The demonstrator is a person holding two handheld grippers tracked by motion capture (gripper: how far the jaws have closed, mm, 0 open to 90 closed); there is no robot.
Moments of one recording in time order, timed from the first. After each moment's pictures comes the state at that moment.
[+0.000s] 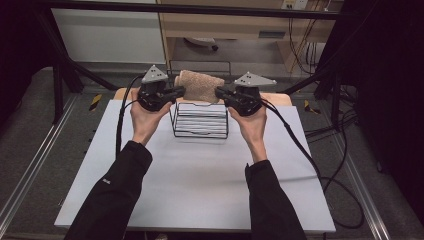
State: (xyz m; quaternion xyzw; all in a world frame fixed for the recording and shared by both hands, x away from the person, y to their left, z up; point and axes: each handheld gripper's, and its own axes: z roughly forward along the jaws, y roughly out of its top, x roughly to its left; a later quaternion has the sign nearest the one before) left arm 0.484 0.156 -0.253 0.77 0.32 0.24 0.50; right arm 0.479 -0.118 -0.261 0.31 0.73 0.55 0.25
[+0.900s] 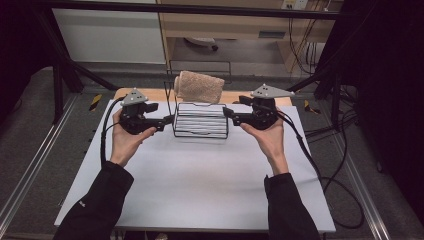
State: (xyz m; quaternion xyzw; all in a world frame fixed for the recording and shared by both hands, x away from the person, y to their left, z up) left arm 0.444 0.202 -0.296 0.77 0.36 0.20 0.49; right arm 0.448 -0.155 -0.272 0.34 0.74 0.54 0.22
